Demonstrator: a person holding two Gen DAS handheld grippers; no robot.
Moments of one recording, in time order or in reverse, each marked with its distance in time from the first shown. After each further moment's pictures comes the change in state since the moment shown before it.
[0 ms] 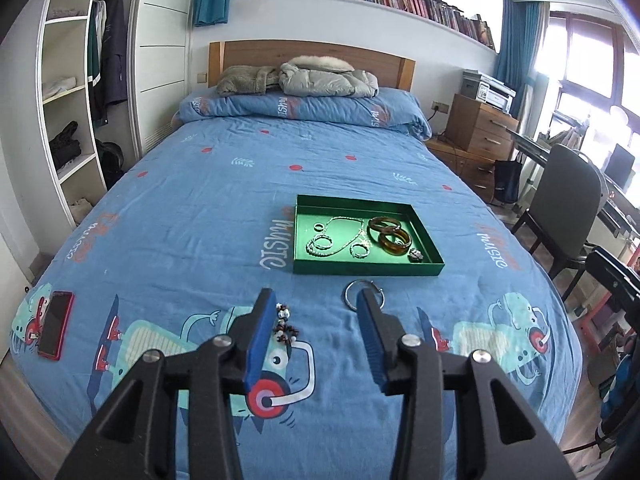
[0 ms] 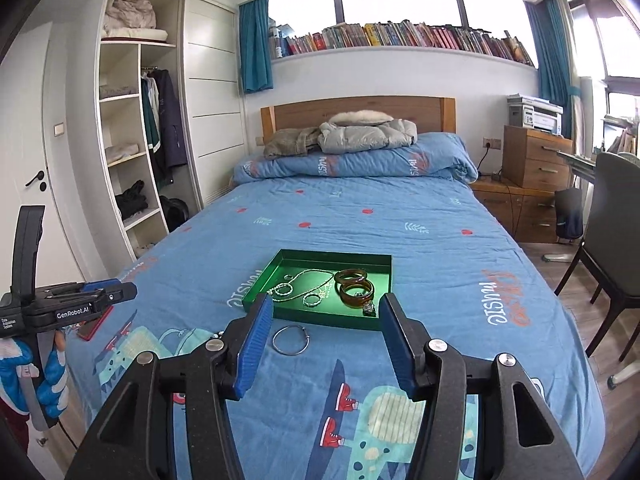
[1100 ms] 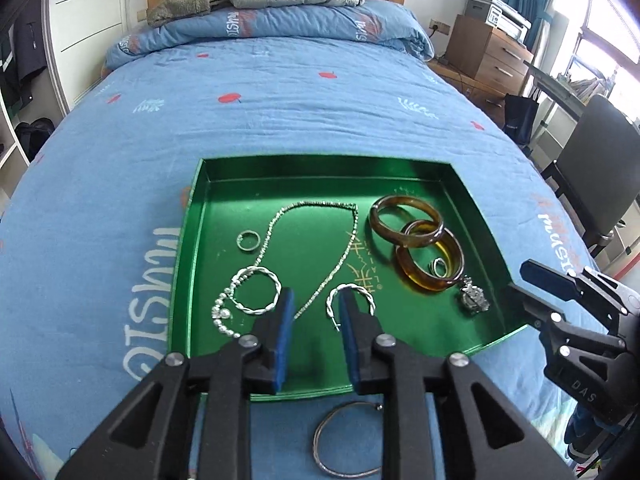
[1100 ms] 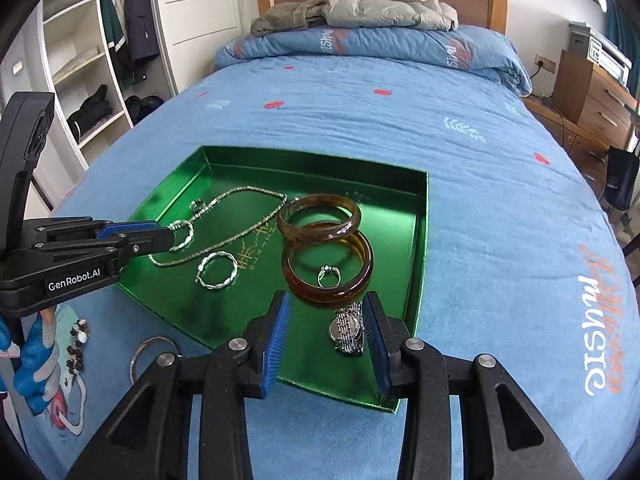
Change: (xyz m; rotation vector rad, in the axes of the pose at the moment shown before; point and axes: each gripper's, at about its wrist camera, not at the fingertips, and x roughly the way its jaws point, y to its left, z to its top) left arm 0.333 -0.058 0.081 0.054 0.286 -0.063; right arm 0.334 -0.063 -0.016 -0.068 0.408 0.040
